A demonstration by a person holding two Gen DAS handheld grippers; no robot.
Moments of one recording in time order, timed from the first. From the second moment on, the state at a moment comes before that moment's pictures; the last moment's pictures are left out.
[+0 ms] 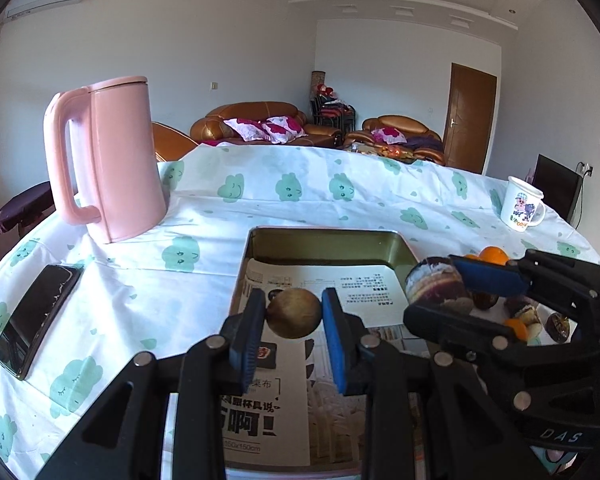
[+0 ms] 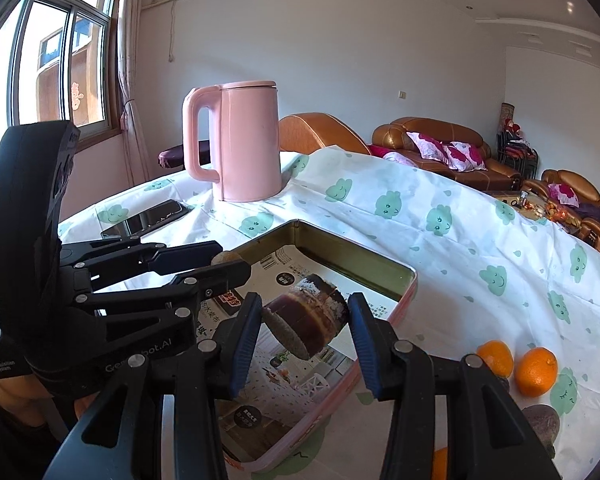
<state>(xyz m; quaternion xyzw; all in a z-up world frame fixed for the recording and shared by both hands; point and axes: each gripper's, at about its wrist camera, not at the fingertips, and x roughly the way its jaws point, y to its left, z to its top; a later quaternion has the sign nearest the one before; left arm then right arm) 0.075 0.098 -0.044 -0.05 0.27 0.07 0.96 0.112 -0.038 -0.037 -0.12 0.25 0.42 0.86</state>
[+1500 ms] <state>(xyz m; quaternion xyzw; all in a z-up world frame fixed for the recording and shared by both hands) 0.064 0.022 -0.026 -0.01 0.25 0.00 0.97 0.102 -0.164 -0.046 -0.10 0.26 0.25 0.93</state>
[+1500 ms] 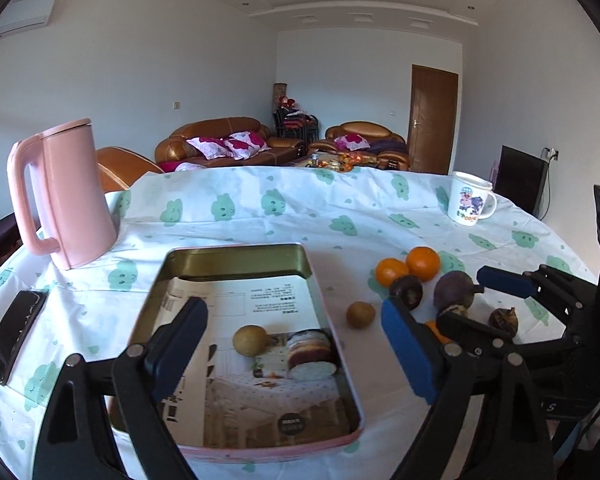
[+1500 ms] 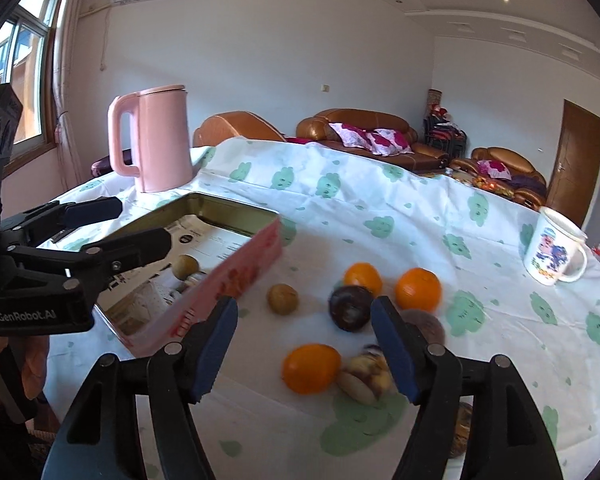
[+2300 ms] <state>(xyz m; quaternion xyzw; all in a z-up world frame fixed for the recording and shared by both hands) 0.109 -0.080 -0.072 0.07 0.36 -0.10 0.92 0.139 -0.238 -0.087 -0.03 0.39 0.18 0.90</state>
